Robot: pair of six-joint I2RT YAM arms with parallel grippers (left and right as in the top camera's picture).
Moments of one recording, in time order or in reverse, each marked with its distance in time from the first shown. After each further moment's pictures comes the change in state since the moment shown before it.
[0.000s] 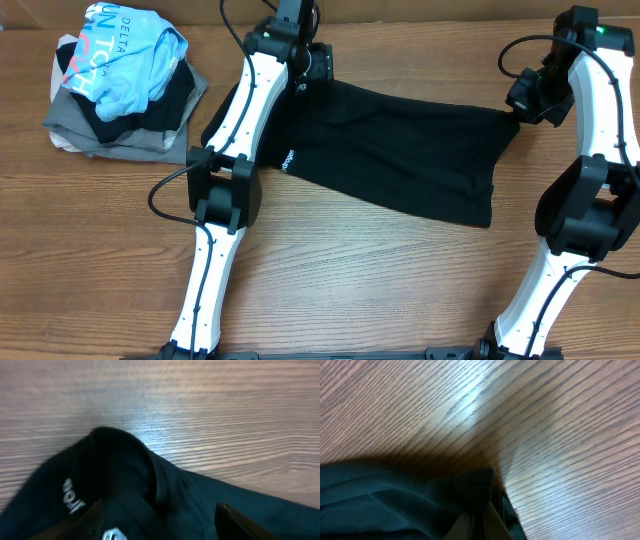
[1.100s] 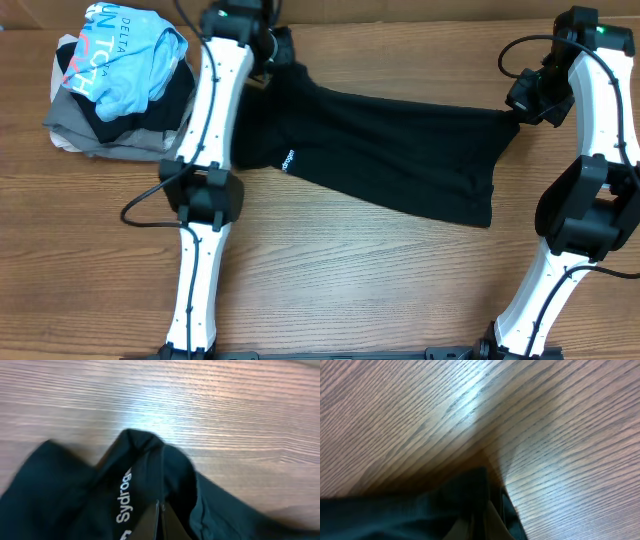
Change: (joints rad) left arm 0.099 -0.055 0.251 -0.381 0.006 -0.031; right arm 0.000 0.000 0.000 -0.007 0.000 -0.002
